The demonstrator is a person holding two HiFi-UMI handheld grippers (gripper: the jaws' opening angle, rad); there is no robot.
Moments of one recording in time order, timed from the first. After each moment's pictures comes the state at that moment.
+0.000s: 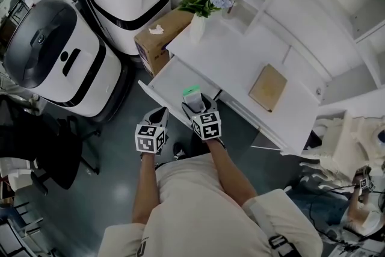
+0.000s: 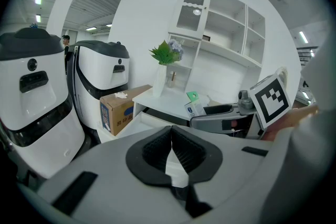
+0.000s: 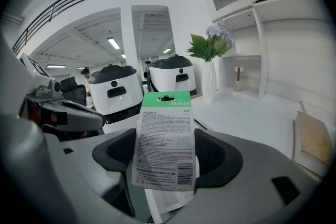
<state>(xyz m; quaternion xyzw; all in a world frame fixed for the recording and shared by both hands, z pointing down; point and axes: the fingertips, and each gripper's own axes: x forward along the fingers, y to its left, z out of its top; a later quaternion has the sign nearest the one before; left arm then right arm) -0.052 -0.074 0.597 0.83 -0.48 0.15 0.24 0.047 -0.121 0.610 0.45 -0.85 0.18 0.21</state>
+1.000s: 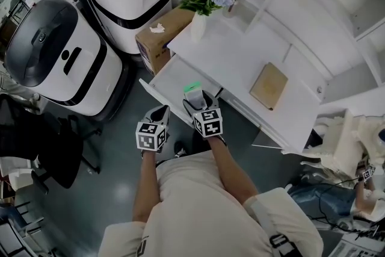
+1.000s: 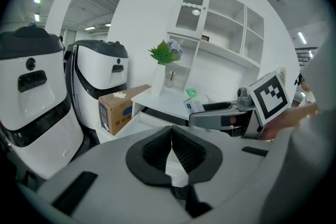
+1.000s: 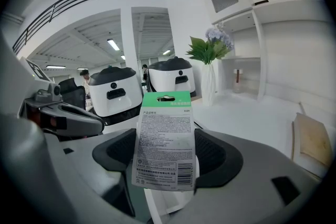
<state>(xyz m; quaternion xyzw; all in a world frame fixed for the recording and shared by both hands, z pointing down) -0.050 -0.072 0.599 0.83 -0.47 0.15 0.24 0.047 -0.123 0.604 0.45 -0.85 0.18 0.20</state>
